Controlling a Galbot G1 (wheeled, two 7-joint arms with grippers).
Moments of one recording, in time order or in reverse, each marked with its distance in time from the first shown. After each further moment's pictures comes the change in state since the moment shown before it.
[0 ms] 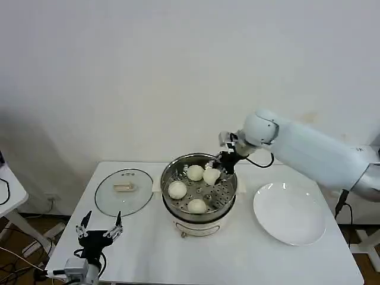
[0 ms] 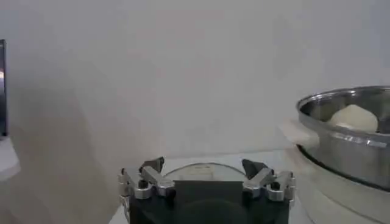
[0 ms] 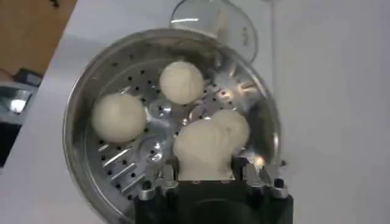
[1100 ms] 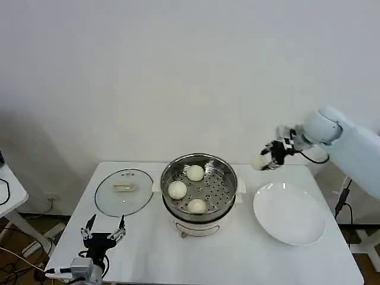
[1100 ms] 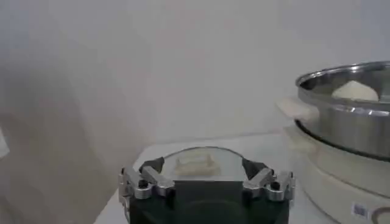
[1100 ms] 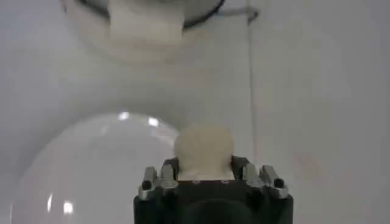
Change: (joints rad) left arm -0.015 0.020 0.017 0.060 0.003 0.000 0.000; right arm -0.084 -0.242 0.231 0.011 -0.125 0.108 -0.001
